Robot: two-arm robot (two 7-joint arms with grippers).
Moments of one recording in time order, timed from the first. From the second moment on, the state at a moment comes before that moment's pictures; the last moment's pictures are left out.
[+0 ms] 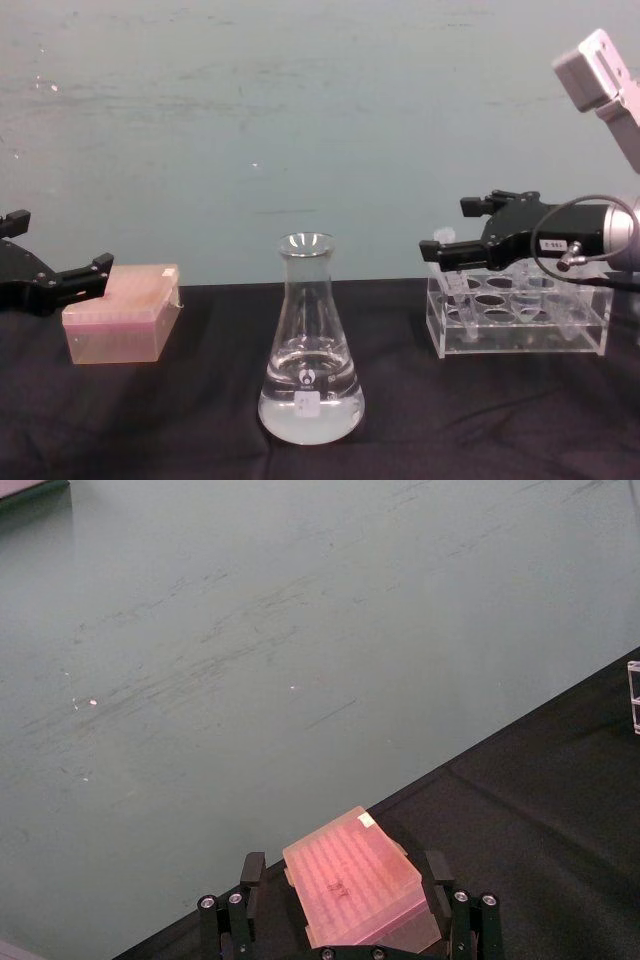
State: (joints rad) left arm -0.20 0.60 0.45 -1.41 -0.25 -0.12 0.03; right arm 0.75 0.27 -0.47 -0.68 0.18 -0.28 0.67
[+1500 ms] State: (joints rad) left arm -0.20 0.60 0.45 -1.41 -0.25 -0.12 0.03; right arm 0.80 0.22 -0.46 -0.56 0.12 -0.29 0.68
